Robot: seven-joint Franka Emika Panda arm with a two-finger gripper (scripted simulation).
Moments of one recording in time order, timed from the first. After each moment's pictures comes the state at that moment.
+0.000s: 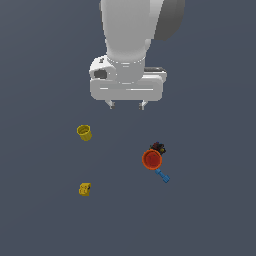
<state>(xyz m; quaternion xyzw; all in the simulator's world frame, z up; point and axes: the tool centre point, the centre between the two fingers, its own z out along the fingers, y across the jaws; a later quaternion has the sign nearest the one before) -0.015 -0.004 0.320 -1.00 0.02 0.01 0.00</state>
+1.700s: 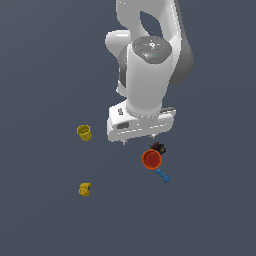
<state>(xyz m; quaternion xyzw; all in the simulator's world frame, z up) 0.054 0.036 0.233 -0.99 -0.12 0.01 -0.01</state>
